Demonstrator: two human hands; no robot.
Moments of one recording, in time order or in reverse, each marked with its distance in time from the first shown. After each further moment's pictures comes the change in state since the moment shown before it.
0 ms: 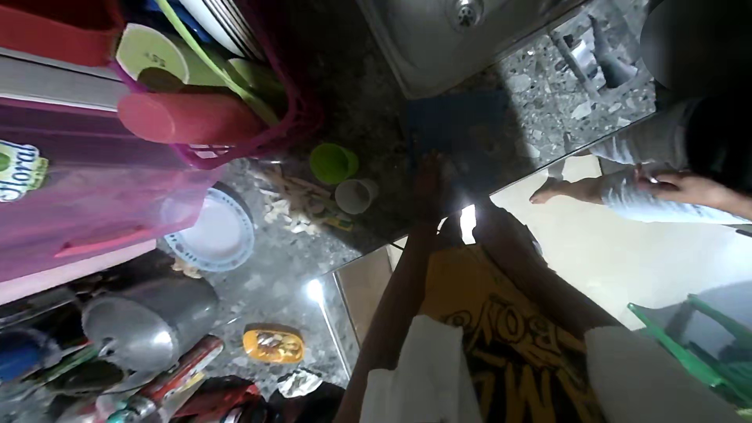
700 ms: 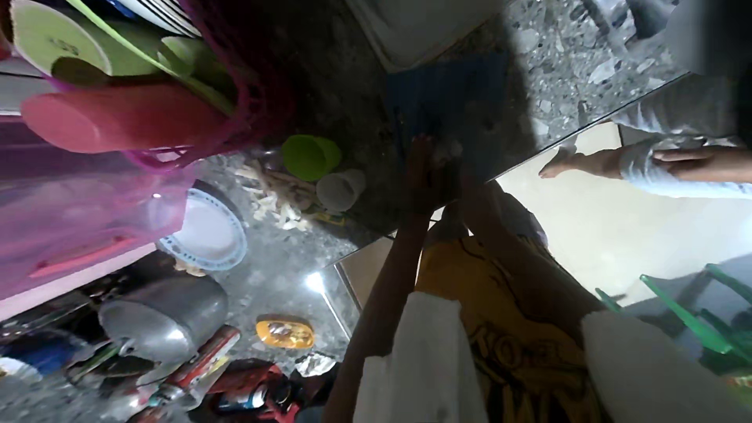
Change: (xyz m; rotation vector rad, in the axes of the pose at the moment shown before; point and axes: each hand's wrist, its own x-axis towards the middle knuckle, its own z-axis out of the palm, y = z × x) left_hand 0.004 -0.005 0.000 -0.009 0.082 0.053; right_hand 0.028 -0.017 0.023 0.165 0.016 0.066
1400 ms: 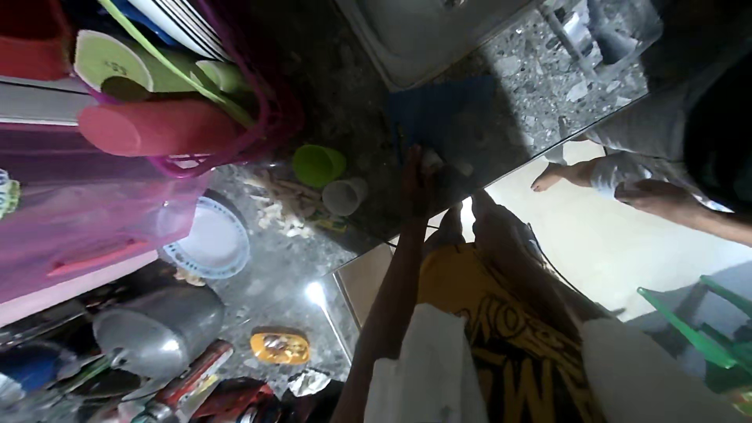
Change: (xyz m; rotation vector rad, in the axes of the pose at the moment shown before) left_hand -0.002 0.014 -0.012 -0.110 0.002 -0.226; right_hand -0.035 0.035 -0.012 -0.099 -0.059 0.002
